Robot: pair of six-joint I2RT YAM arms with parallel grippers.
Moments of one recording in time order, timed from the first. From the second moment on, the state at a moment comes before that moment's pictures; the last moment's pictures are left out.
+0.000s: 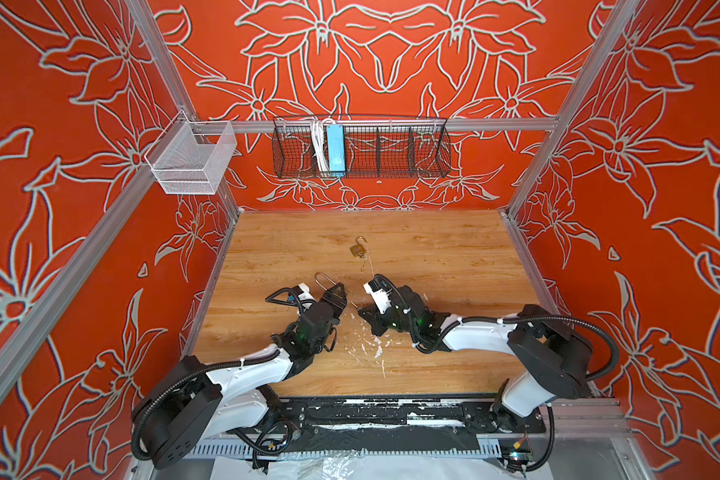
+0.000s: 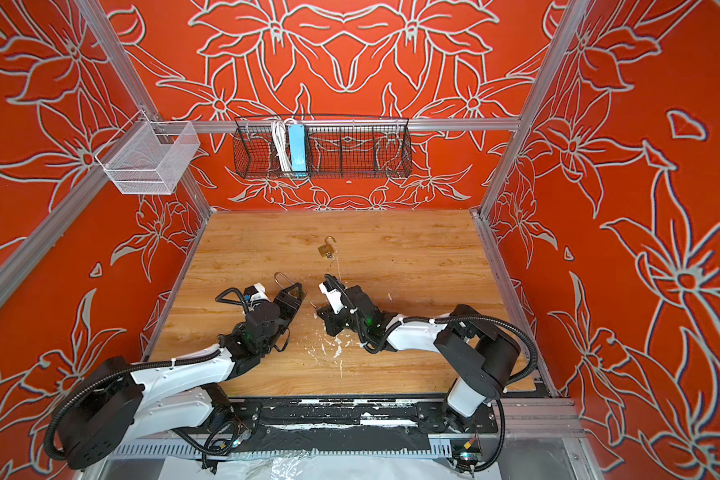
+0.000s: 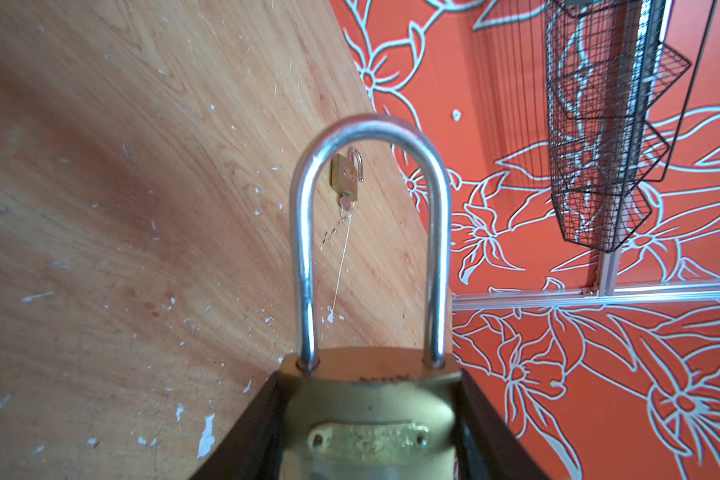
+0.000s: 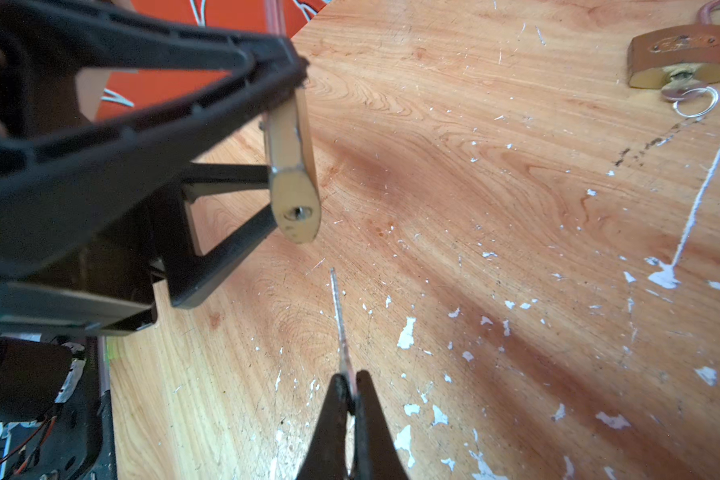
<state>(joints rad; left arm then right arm) -0.68 1.15 0.33 0.49 -0.46 -1.36 0.89 1.62 0.71 0.42 -0.18 0.35</state>
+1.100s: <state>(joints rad) -0.68 1.21 0.33 0.50 -0.39 -1.37 0.90 1.62 0.72 0.41 -0.19 0.34</state>
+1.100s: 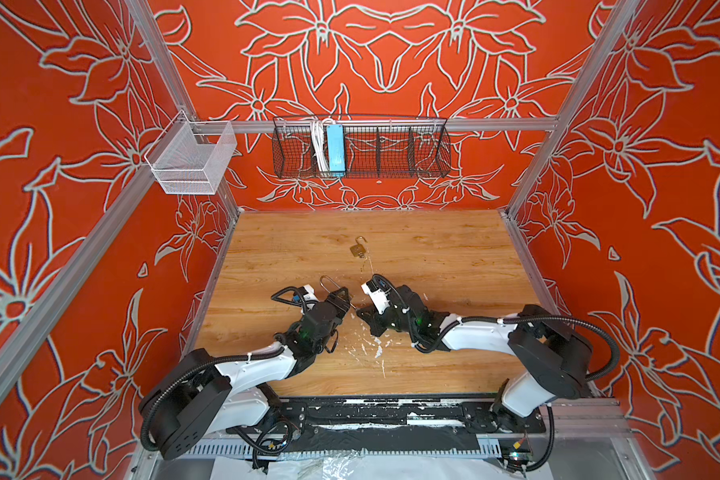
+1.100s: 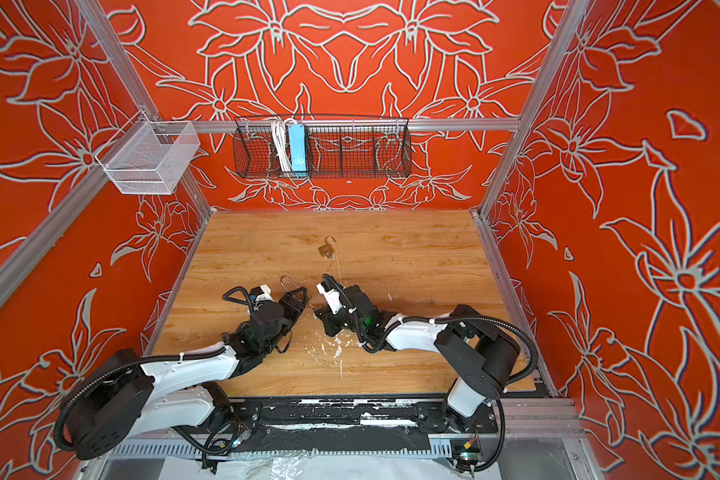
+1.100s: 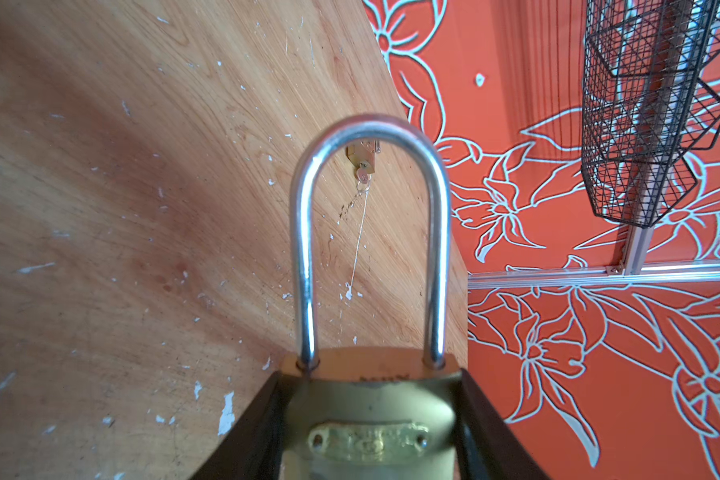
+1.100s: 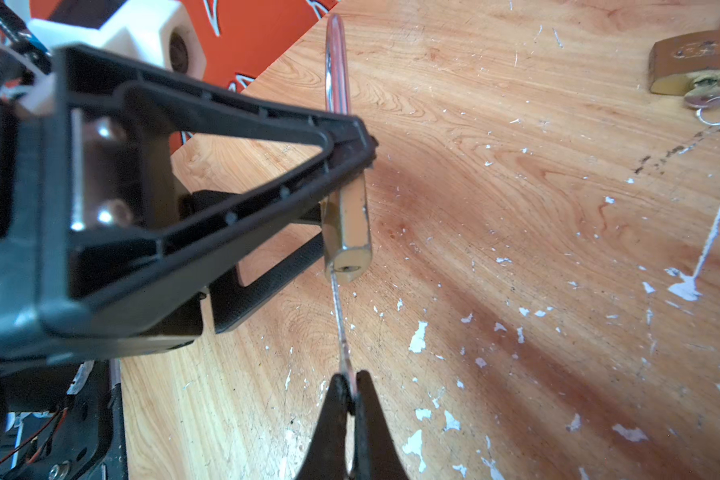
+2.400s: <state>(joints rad) -0.68 1.28 0.36 0.53 -0.34 -1.40 0.90 1.61 0.74 0.32 -0.14 0.34</state>
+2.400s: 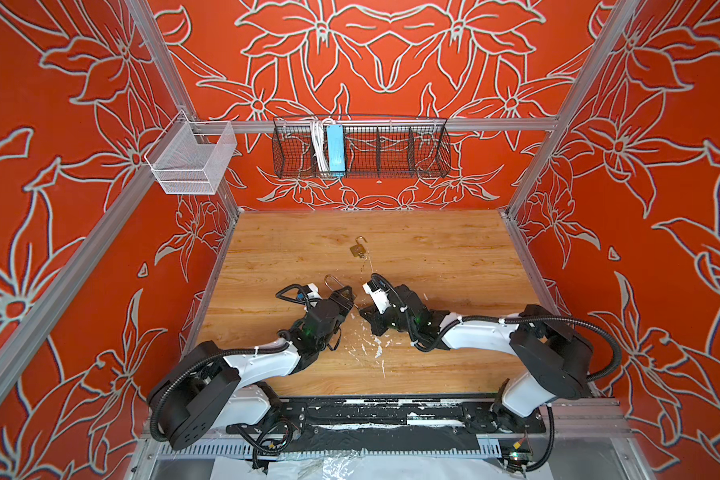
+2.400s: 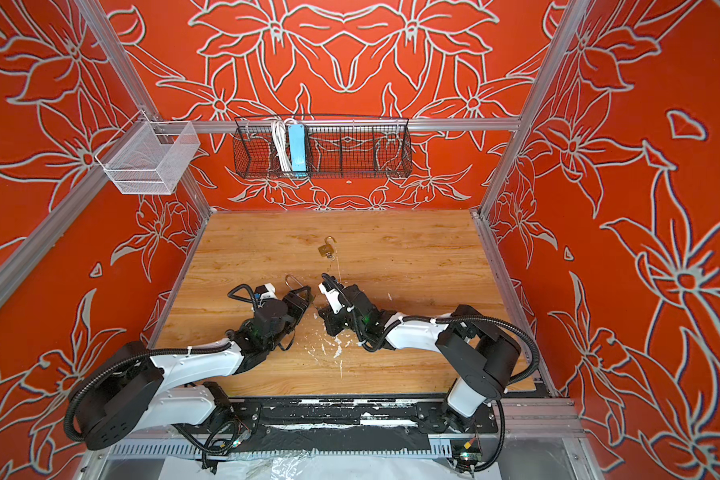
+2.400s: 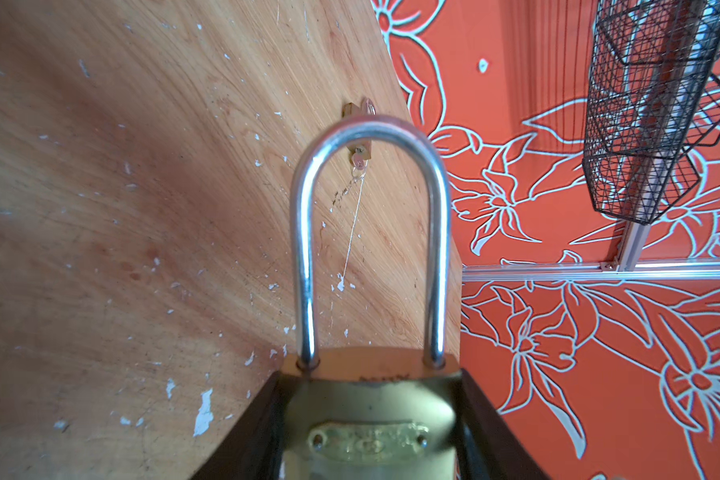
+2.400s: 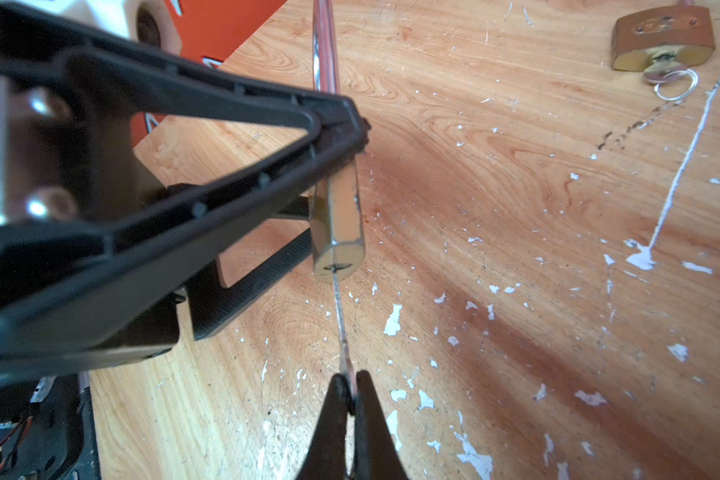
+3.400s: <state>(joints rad) -0.68 1.32 0.36 0.60 -0.29 -1.39 0.83 1.59 0.73 0.31 -0.21 0.40</state>
